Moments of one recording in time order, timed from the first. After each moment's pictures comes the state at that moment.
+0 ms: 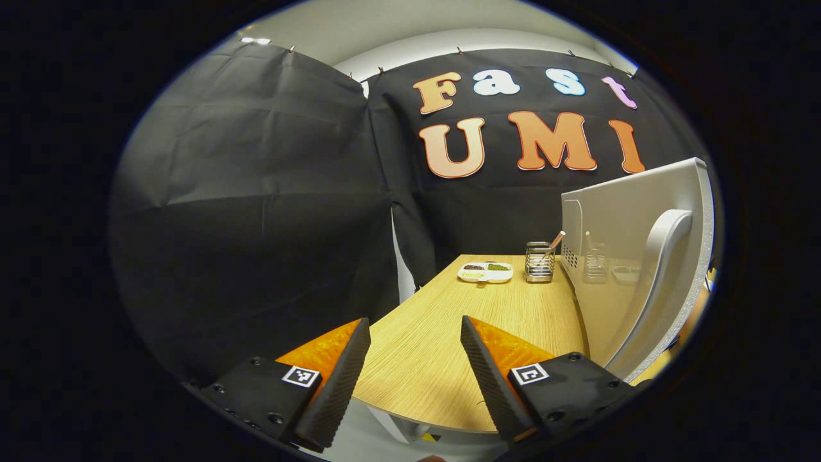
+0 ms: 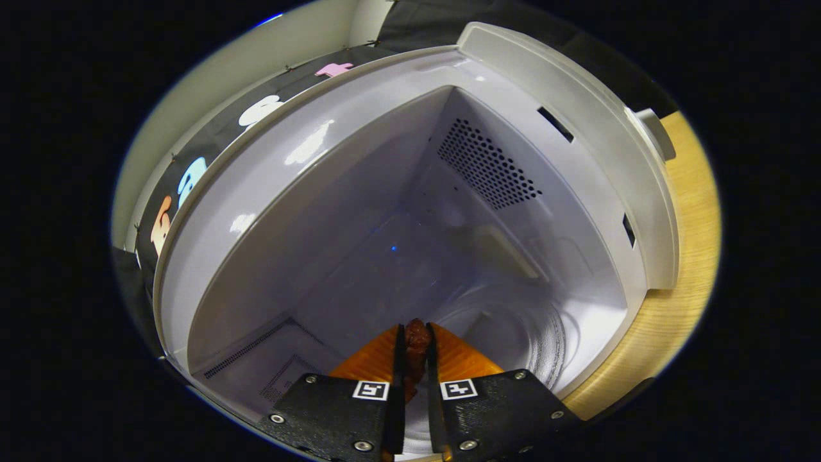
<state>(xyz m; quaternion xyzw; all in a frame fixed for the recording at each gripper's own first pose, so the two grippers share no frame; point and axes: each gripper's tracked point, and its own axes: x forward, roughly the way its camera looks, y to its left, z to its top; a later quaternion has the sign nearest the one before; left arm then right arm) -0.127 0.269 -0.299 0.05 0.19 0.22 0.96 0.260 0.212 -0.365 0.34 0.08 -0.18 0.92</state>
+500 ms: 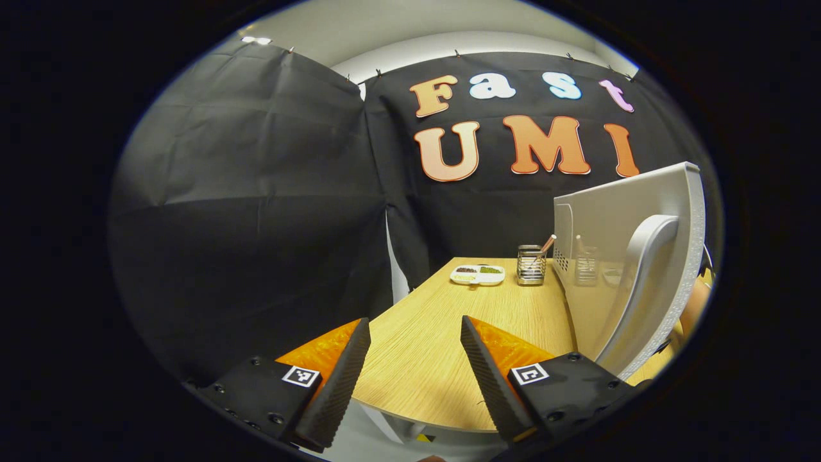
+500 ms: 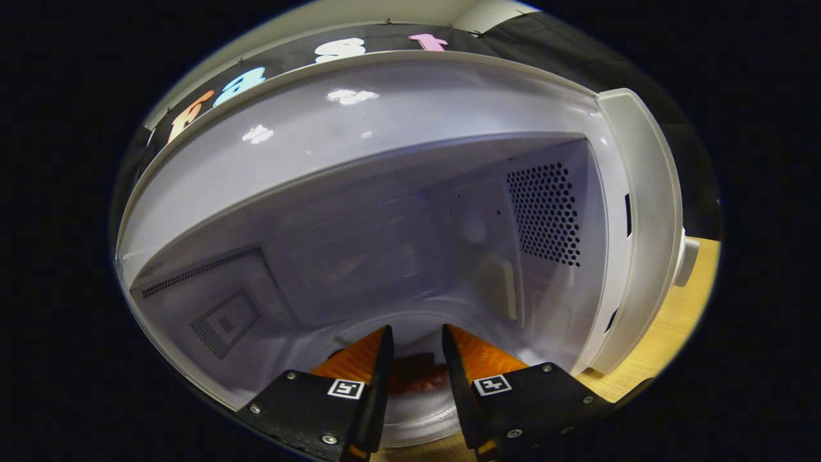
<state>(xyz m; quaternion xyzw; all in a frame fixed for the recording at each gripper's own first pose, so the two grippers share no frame) -0.129 0.257 -0.292 0.04 0.18 0.21 0.96 0.246 0.194 -0.375 0.14 0.17 -0.15 0.96</state>
